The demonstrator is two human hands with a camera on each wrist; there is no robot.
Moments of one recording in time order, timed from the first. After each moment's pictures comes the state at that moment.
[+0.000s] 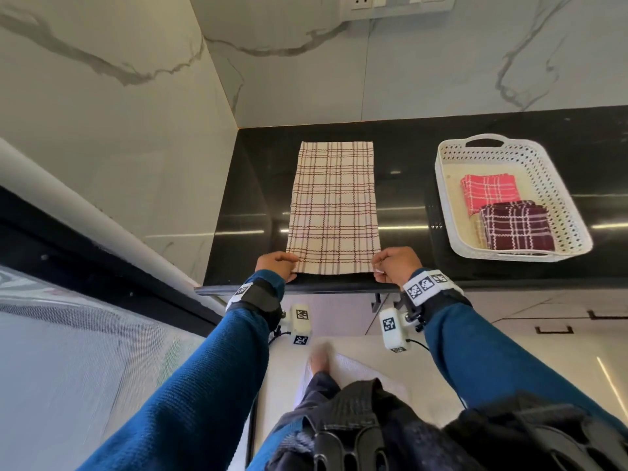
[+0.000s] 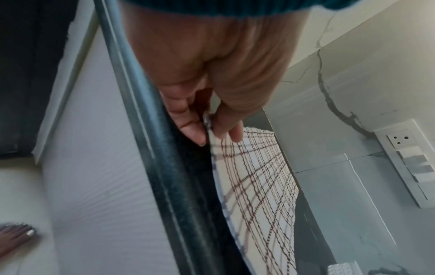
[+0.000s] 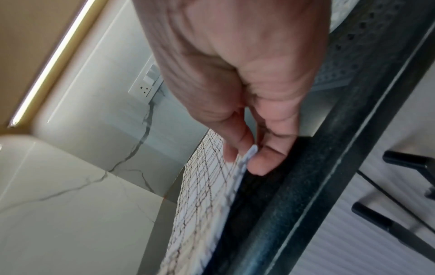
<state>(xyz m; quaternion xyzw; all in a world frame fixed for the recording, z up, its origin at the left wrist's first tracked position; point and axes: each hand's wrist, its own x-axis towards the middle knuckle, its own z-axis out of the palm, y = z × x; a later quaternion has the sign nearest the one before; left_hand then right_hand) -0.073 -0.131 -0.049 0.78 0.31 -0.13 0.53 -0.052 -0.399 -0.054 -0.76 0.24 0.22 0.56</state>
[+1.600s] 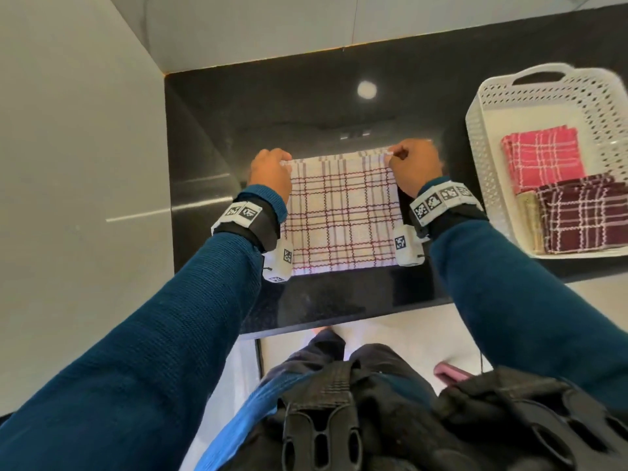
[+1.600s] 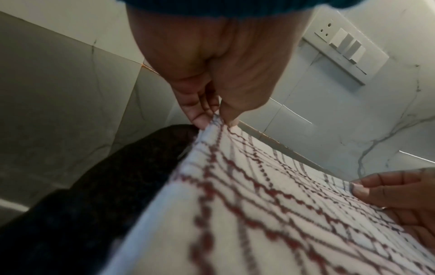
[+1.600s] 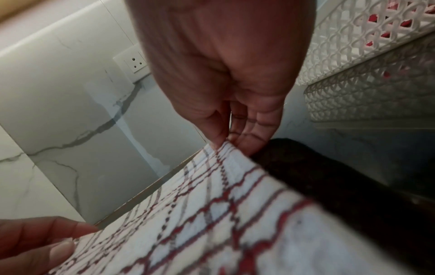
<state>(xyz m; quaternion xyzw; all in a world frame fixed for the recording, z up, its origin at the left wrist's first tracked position) 0.176 -0.127 -0.070 0.95 0.06 -0.09 0.28 0.162 -0.400 -0.071 -0.93 0.14 0.04 0.34</state>
